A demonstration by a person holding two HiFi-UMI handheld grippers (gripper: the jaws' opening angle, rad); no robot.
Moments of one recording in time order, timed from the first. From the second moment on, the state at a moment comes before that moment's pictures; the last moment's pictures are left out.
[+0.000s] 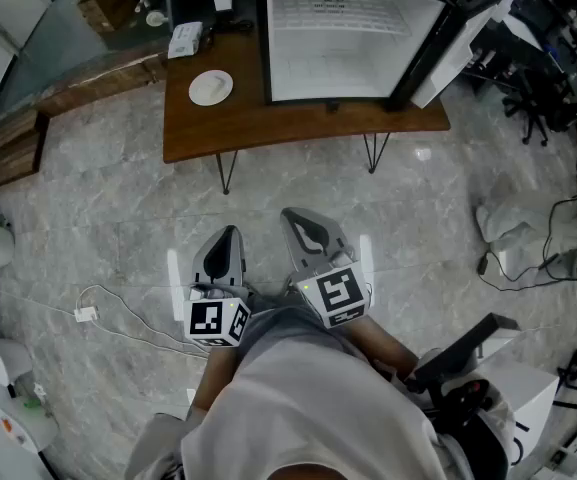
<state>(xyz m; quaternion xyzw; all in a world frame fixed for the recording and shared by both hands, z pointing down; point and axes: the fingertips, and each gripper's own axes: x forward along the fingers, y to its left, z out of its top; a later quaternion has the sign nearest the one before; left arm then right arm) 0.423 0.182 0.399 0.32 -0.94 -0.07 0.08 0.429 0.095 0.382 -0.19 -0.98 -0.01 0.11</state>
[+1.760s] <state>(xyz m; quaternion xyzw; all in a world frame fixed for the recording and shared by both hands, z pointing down) 0.094 0.360 0.413 0.34 -0.93 -0.09 0.09 0.103 0.257 0.408 -0.12 -0.98 -0.03 0.15</state>
